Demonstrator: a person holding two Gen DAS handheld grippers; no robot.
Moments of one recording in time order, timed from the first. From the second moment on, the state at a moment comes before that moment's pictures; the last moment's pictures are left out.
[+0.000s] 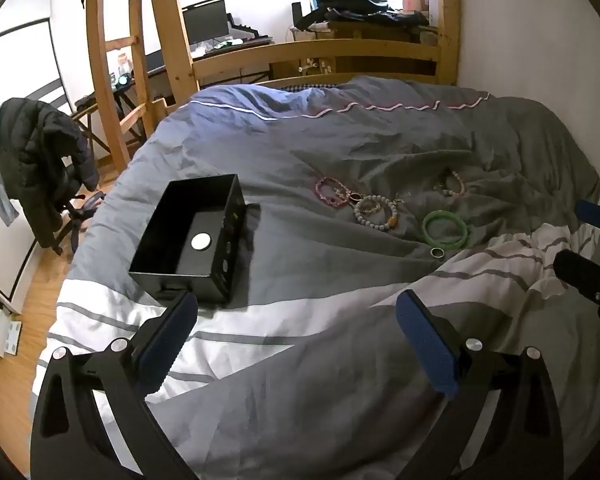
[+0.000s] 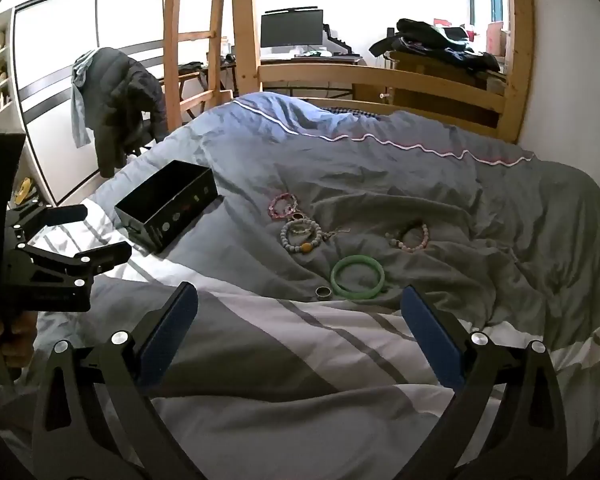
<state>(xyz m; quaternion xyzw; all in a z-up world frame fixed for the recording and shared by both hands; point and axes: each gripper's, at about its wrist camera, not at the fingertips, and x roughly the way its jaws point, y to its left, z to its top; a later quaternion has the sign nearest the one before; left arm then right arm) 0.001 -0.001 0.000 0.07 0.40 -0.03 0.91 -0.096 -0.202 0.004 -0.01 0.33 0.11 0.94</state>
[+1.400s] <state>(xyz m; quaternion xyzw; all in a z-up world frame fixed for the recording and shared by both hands) -0.005 -0.003 0.000 0.08 0.38 -0.04 0.92 -0.094 -0.195 0.000 -0.02 0.35 0.11 0.93</state>
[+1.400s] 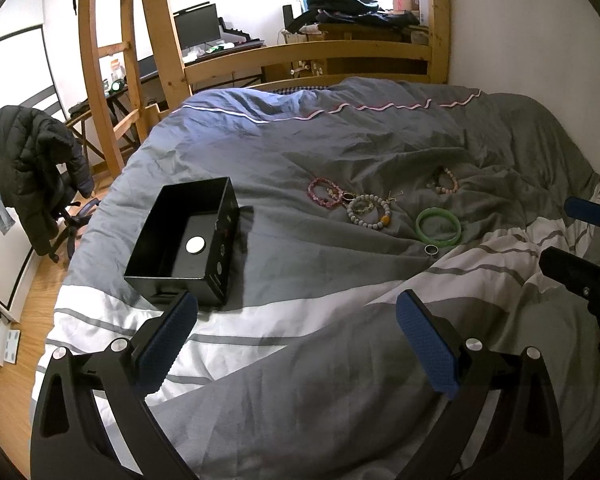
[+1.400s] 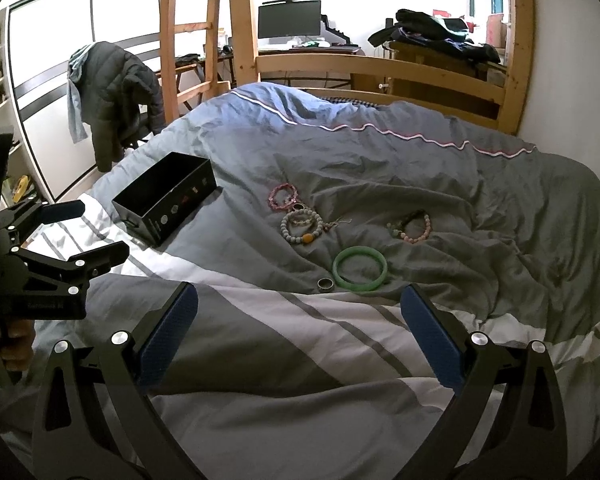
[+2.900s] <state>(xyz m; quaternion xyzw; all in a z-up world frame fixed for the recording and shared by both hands) -0.008 -0.002 -0.010 0.09 0.38 -0.04 0.92 -0.092 -0.196 -0.008 -0.02 0.36 0.11 0.93</state>
